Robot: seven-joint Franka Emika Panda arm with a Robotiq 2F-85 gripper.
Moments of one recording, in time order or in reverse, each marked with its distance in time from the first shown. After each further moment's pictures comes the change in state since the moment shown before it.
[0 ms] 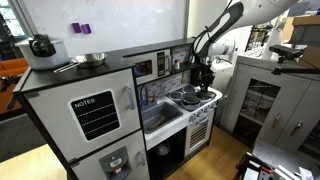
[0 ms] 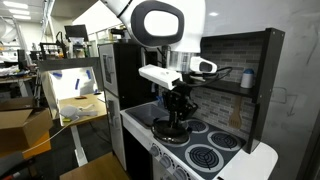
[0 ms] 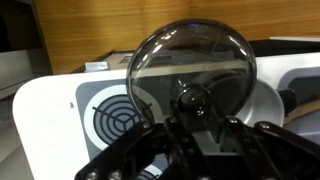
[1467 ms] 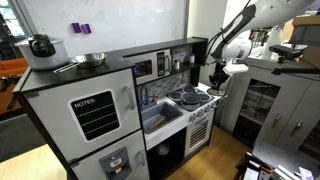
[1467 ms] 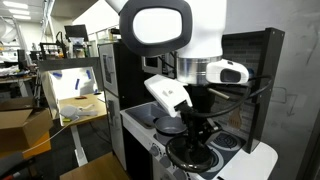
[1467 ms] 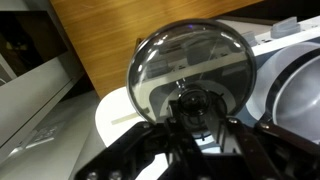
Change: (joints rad) arm -0.103 -0.017 -0.053 -0.084 0.073 0.192 0.010
